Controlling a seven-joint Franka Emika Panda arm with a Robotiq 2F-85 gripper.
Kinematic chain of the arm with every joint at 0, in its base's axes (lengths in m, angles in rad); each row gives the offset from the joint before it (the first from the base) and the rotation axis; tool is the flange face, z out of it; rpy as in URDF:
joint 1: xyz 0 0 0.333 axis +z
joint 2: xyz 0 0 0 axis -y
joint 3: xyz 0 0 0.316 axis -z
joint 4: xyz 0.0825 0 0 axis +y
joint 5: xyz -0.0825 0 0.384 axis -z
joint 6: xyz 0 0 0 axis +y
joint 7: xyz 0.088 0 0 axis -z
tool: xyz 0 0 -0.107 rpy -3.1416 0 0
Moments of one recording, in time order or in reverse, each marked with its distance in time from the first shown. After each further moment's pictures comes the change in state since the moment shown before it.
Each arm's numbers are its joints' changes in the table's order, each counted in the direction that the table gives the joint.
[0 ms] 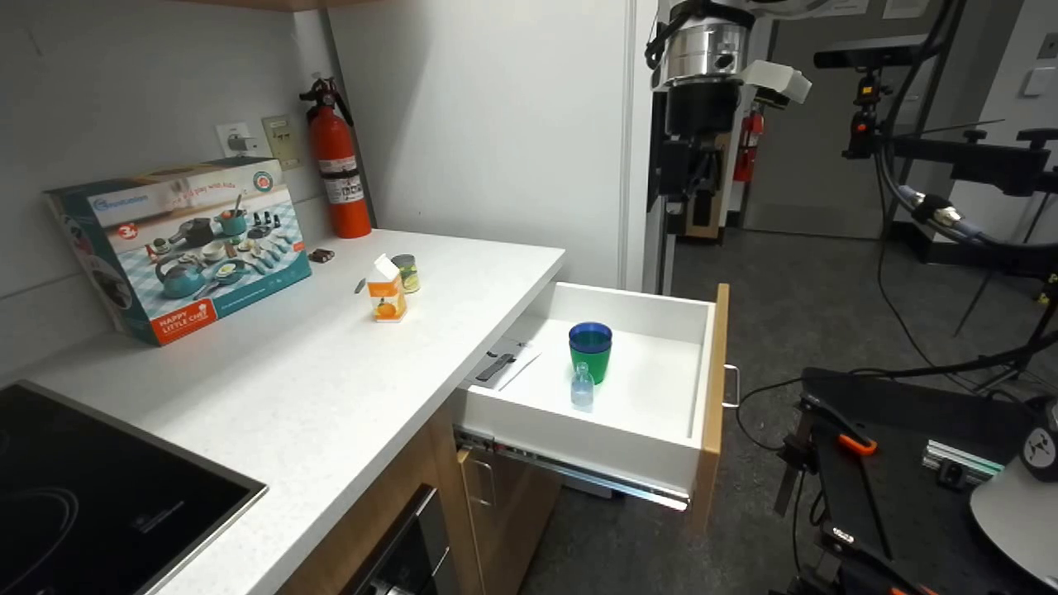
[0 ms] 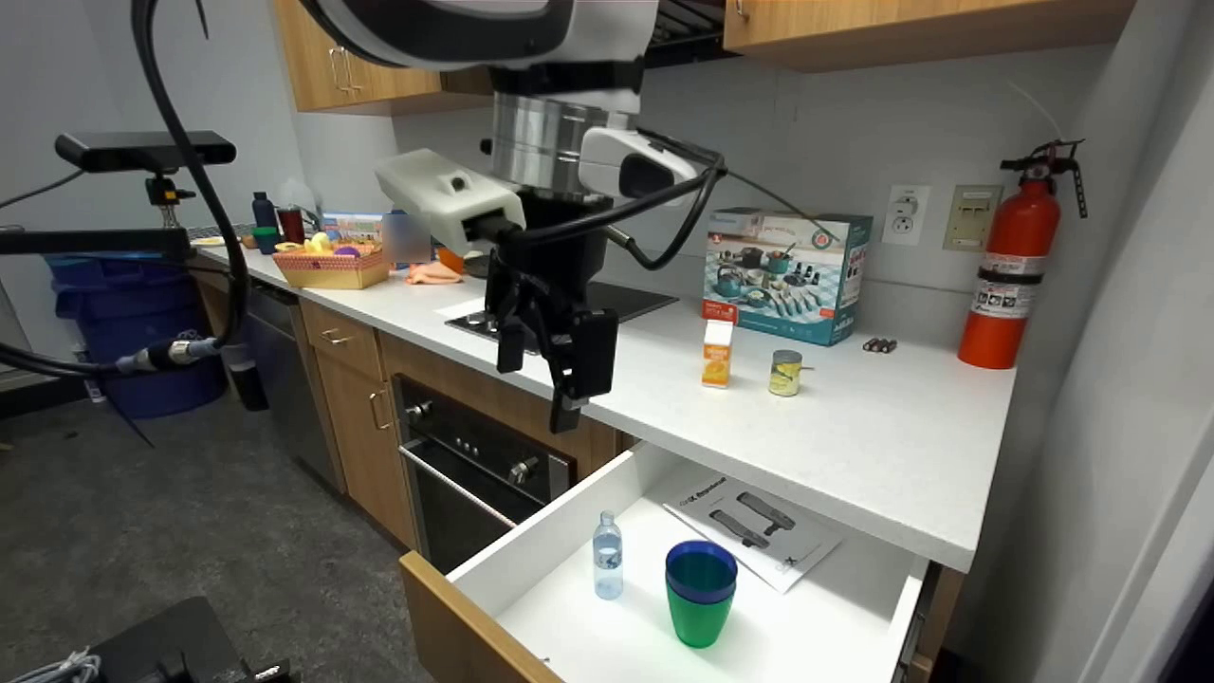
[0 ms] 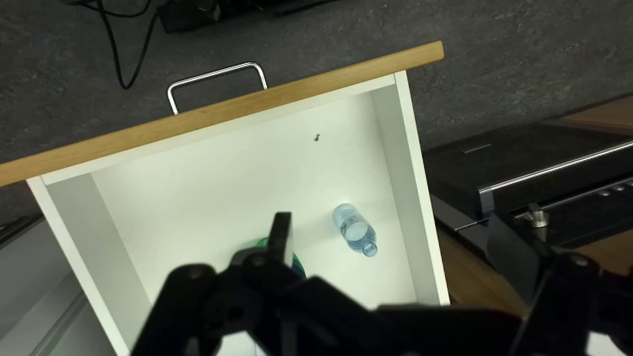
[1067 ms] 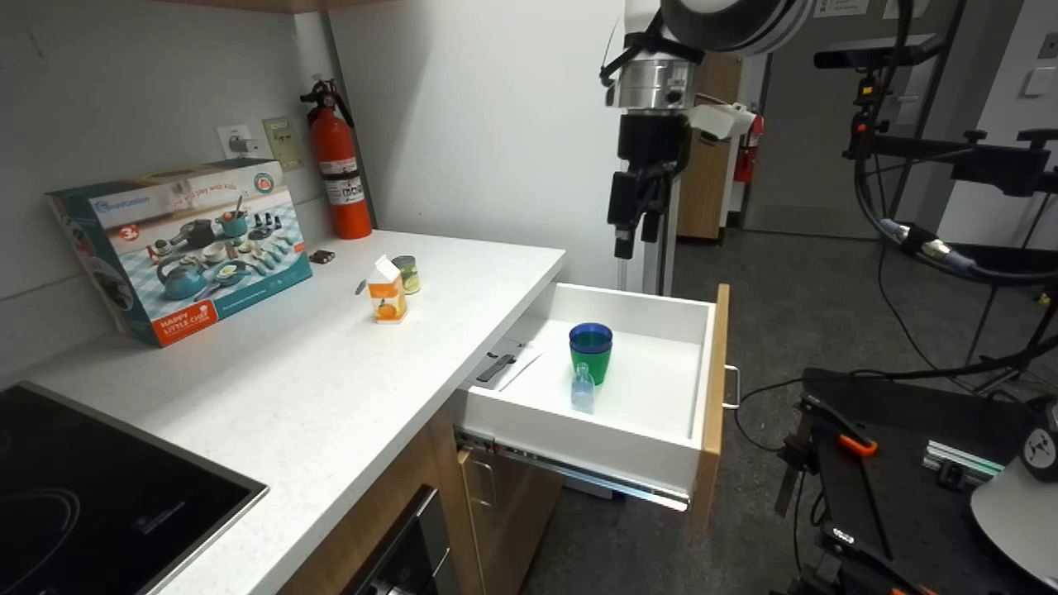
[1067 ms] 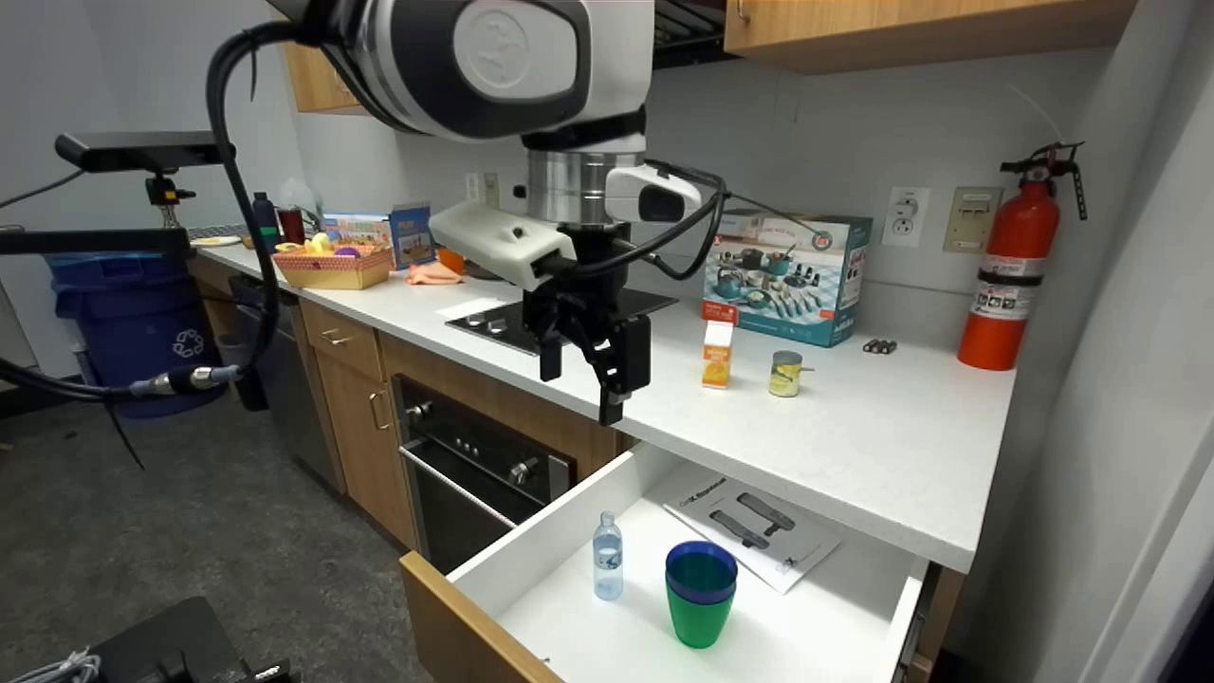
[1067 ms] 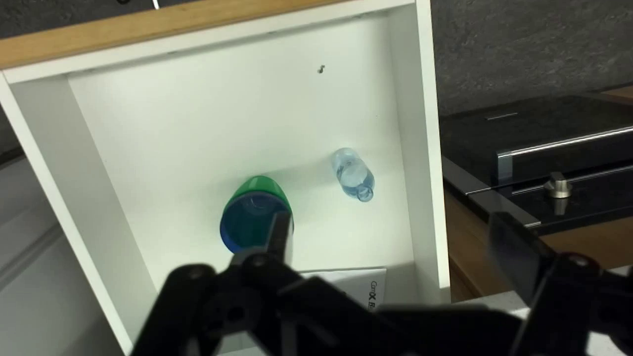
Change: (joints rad) arm 0.026 -0.142 -0.060 -0.043 0.018 -0.199 -0.001
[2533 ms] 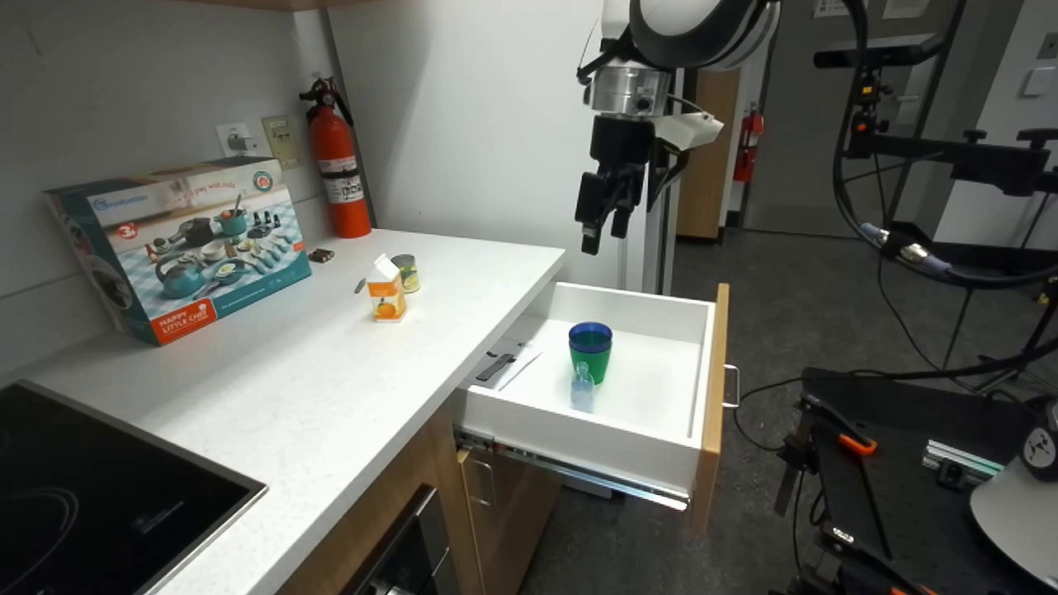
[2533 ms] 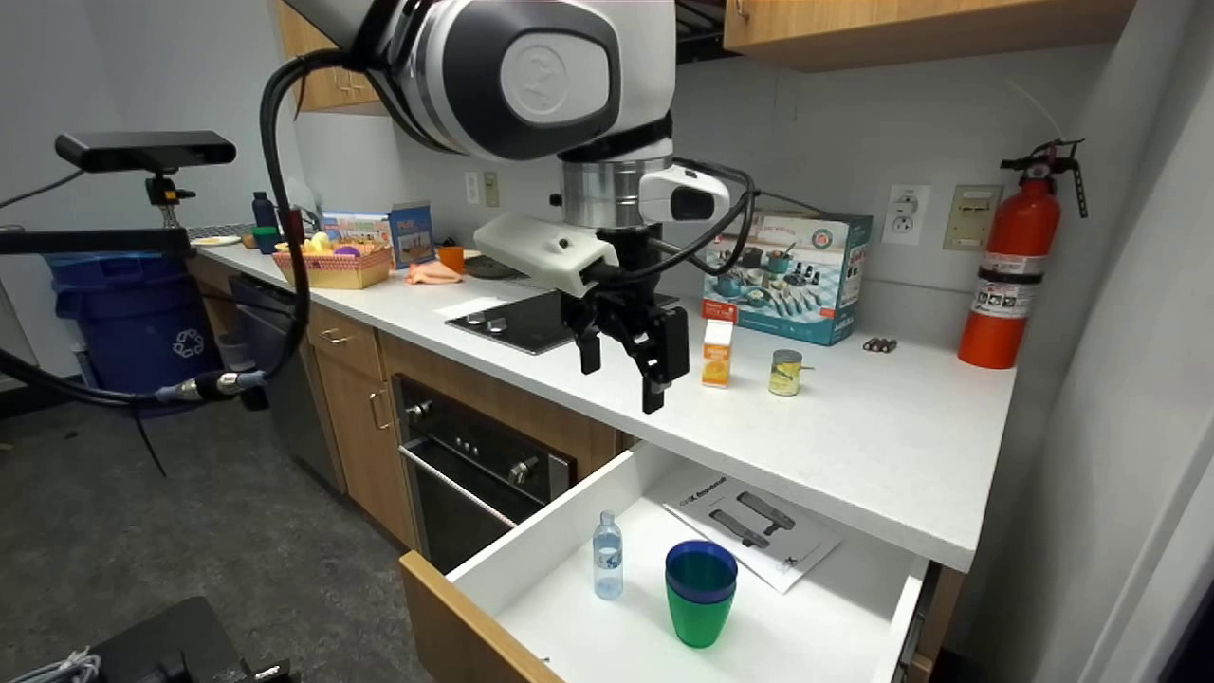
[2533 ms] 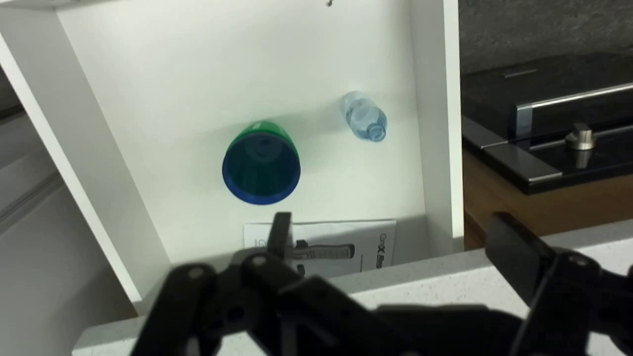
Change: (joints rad) arm -0.003 -0.091 -0.006 -0.065 -0.003 -0.109 0.001
